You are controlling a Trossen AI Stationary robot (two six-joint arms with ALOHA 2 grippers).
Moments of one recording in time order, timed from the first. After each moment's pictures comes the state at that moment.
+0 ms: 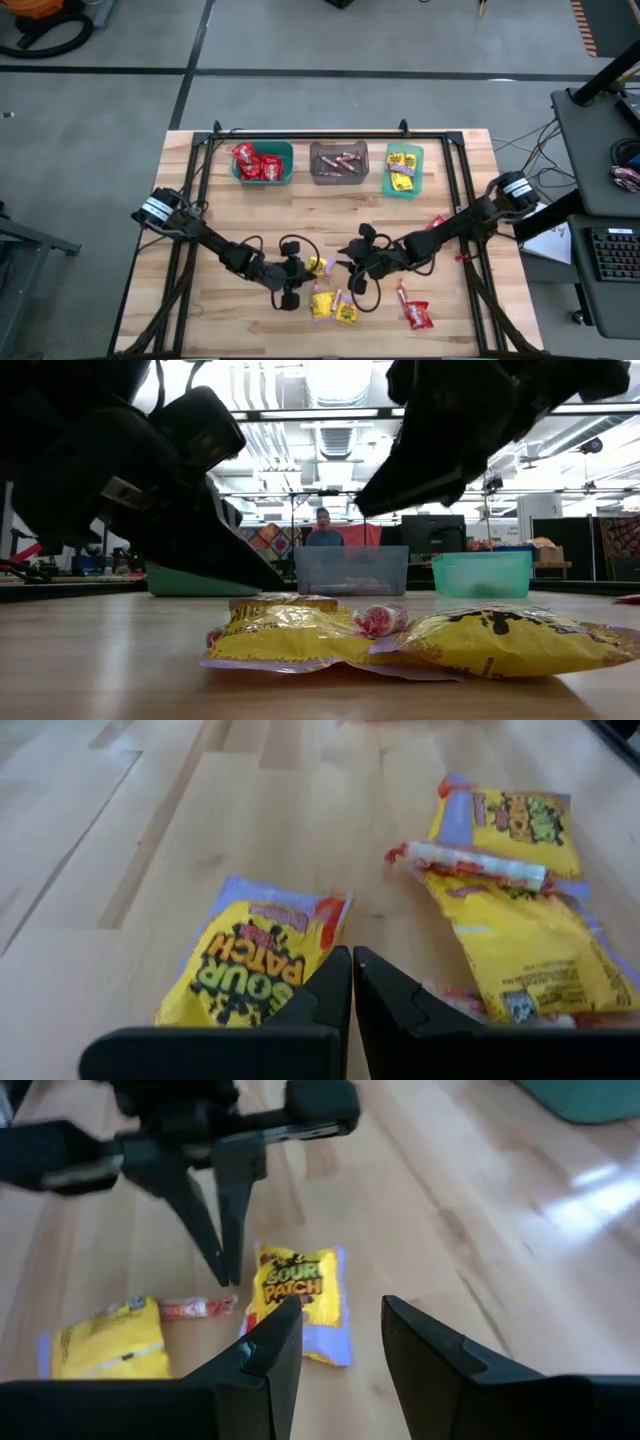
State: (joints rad) left arm -0.49 1.86 0.70 0.58 -0.40 -0.33; right arm 0.40 1.71 0.88 0.17 0.45 0.43
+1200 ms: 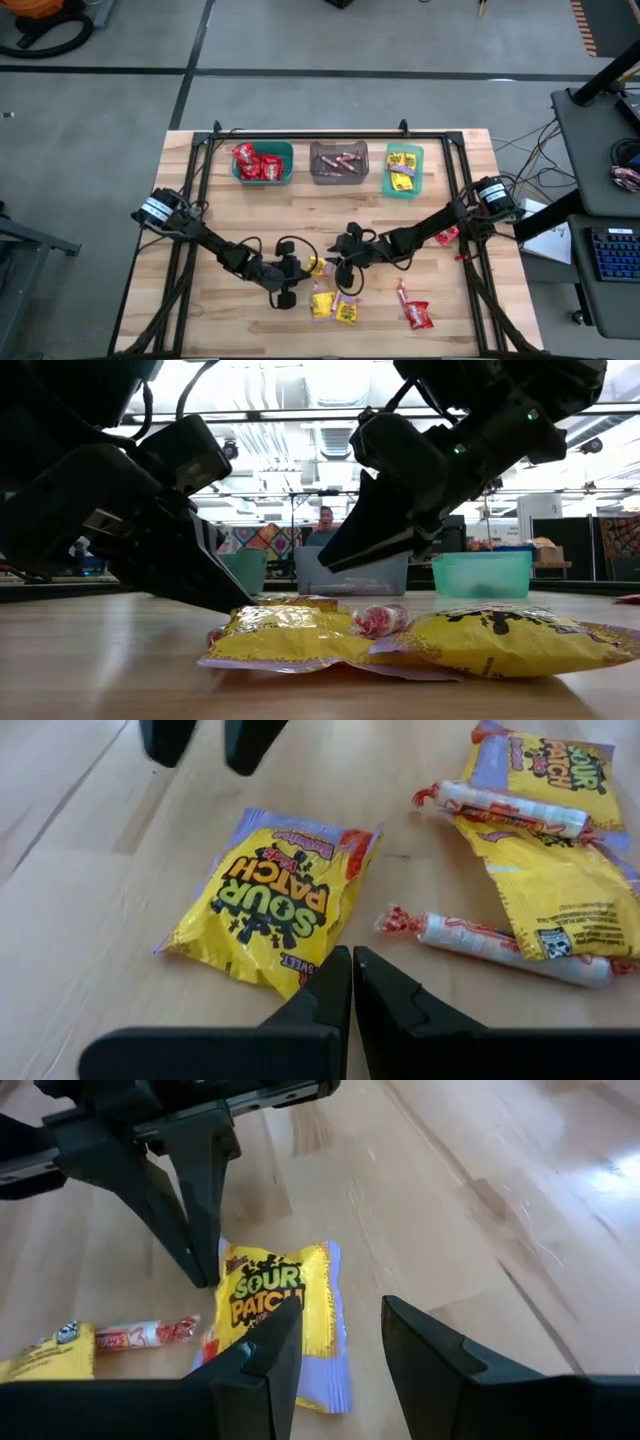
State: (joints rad) left arm -0.50 1.86 0.66 0.54 -0.41 -0.41; right arm 0.29 1.88 0.88 0.37 0.31 0.47
